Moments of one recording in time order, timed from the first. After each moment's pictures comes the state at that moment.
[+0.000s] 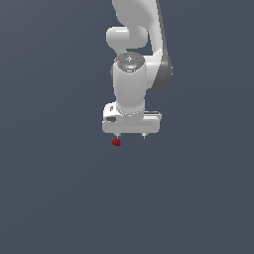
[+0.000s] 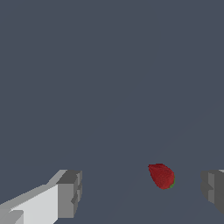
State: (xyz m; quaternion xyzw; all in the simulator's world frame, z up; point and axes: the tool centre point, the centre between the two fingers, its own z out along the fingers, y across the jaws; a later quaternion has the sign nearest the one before) arm 0.013 0.016 0.185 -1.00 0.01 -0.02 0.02
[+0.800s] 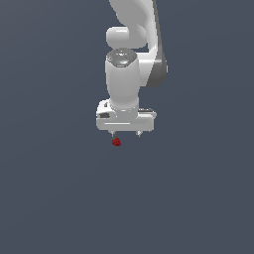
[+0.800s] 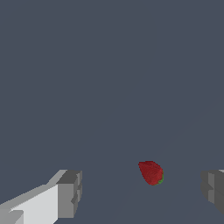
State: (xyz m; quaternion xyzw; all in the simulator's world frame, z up) arm 0.009 -0.004 0.192 -1.00 0.03 -0.03 0.01
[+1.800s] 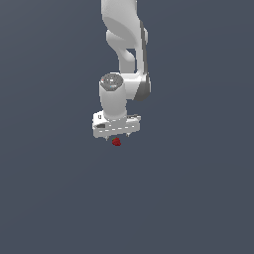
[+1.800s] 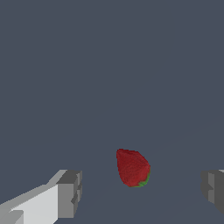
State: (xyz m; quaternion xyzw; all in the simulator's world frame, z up) arm -0.038 -0.045 0.106 -1.00 -0.09 -0.01 0.00
